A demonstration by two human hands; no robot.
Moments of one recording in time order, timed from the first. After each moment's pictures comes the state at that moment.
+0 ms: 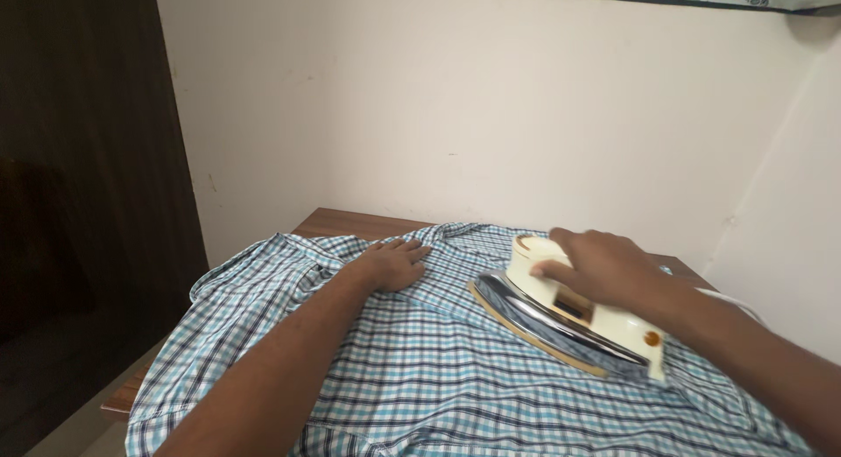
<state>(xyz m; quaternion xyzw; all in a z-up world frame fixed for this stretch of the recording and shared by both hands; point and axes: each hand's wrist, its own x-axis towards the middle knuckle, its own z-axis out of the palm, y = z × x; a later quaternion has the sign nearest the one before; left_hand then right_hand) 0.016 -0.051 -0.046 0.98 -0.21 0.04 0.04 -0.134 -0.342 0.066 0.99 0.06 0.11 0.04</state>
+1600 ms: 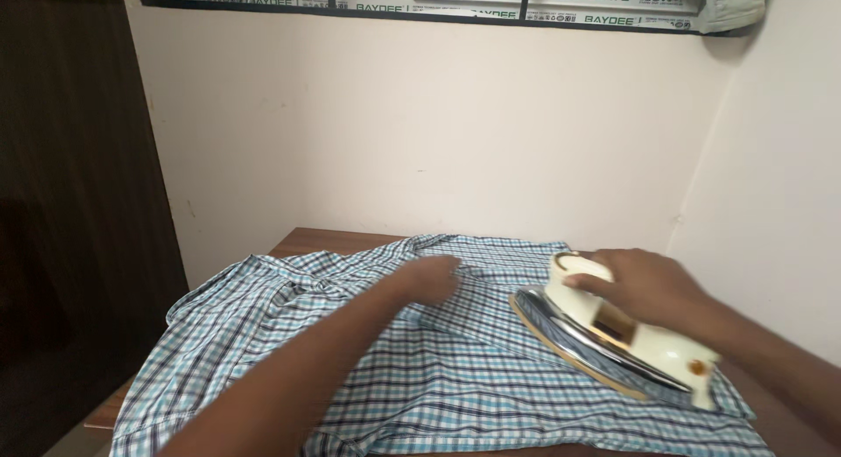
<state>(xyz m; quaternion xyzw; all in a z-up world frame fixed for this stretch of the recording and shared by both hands) -0.007 -0.151 -0.025 0.93 -0.32 0.08 0.15 -0.179 -0.427 0.069 0.99 -0.05 0.12 -0.02</state>
